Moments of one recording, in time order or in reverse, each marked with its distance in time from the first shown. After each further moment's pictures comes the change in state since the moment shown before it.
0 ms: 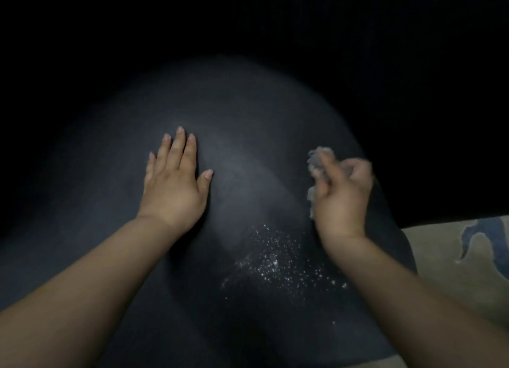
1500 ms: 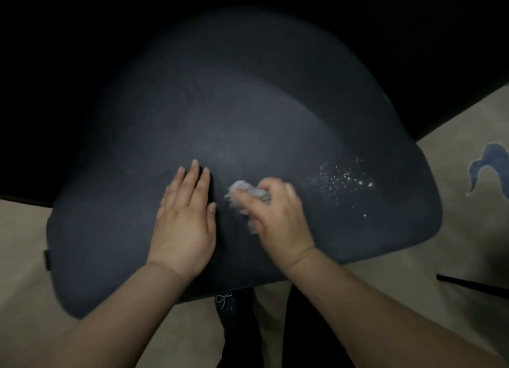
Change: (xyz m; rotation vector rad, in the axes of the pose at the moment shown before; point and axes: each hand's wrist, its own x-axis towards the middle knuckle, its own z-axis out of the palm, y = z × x) left_hand -0.171 -0.063 0.002 -0.089 -0.035 0.150; right_hand -0.198 -0.076 0.033 0.022 -0.183 -0.431
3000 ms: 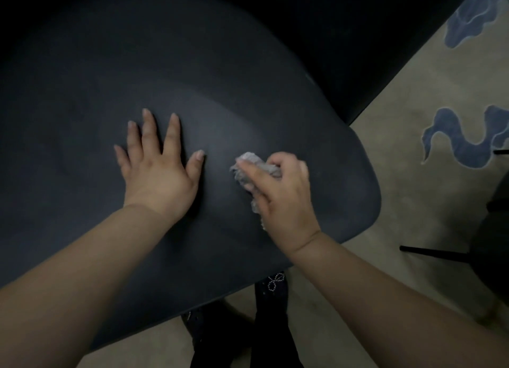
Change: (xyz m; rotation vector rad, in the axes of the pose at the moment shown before) left_hand 0.106 0.094 0.041 0.176 -0.011 -0.049; right_hand -0.009 0.105 -0.067 -0.016 0.156 0.228
